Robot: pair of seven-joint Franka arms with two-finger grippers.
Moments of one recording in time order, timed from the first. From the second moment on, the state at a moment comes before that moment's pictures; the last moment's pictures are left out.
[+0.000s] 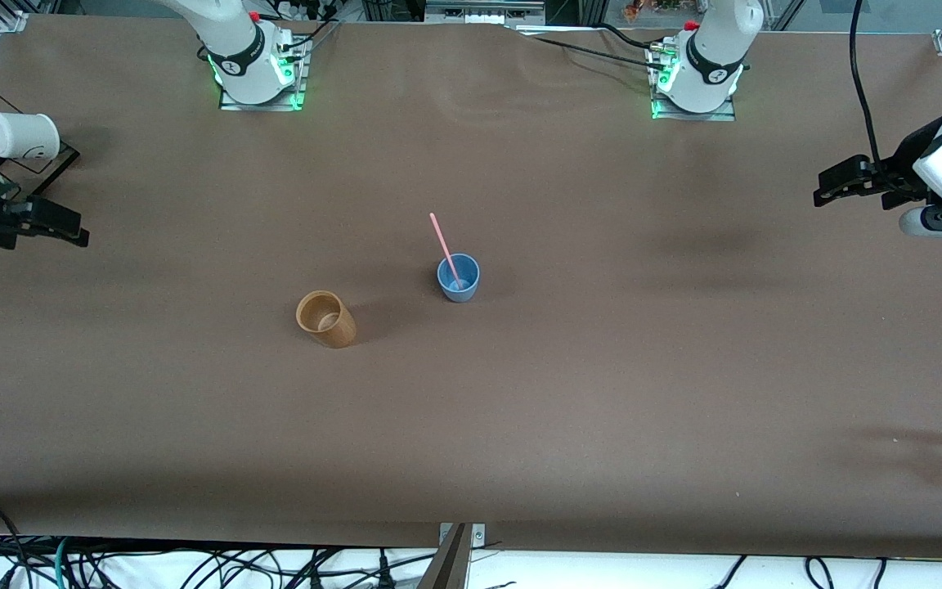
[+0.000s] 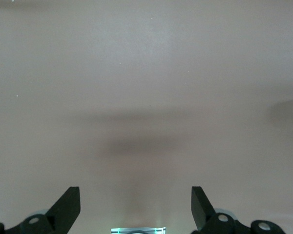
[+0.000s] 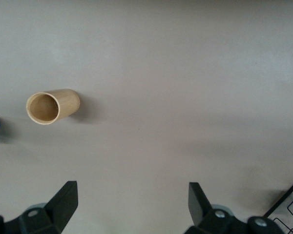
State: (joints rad) left arm 0.02 0.05 -0.03 -1.57 -0.05 1.47 -0.01; right arm 0.45 0.26 -0.55 -1.30 0.15 1.45 -0.14
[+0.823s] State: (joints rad) left arm 0.02 0.05 -0.03 -1.57 -0.05 1.47 -0.01; right arm 0.00 0.00 -0.04 -1.66 0.03 1.62 -0.08
